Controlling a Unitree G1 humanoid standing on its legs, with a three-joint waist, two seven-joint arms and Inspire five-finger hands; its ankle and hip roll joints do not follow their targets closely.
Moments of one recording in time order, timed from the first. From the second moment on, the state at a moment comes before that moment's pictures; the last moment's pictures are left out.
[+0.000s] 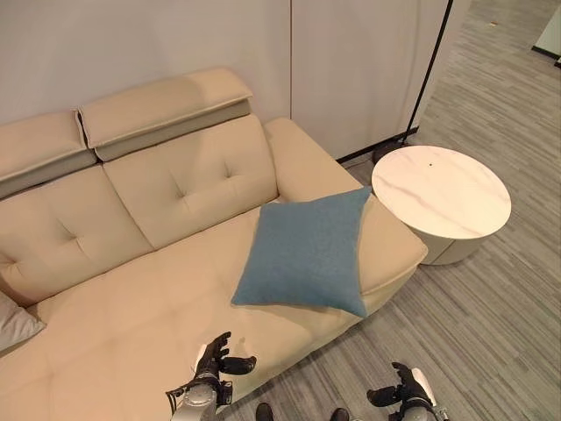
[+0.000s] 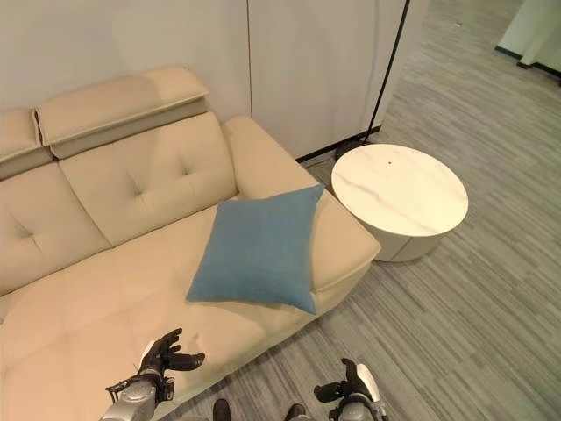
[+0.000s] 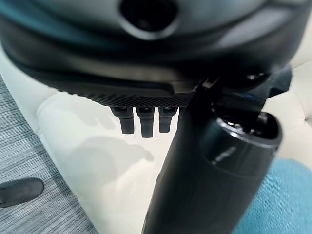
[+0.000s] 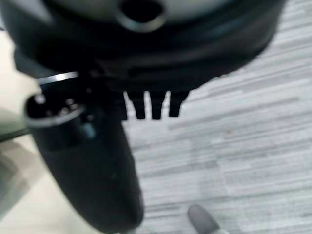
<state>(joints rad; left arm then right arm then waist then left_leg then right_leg) -0.04 0.18 -0.27 0.89 -0.28 -0.07 0.21 -0.05 -0.25 0.19 1.13 -0.11 -0.03 -0.33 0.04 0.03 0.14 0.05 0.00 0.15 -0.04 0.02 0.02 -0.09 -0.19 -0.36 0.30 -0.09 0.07</state>
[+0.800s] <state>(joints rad) -0.04 0.13 -0.29 0.92 -0.33 -0.08 0.24 -0.07 -0.26 0.22 1.17 -0.06 -0.03 -0.31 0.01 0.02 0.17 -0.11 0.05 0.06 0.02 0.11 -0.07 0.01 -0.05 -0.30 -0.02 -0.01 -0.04</state>
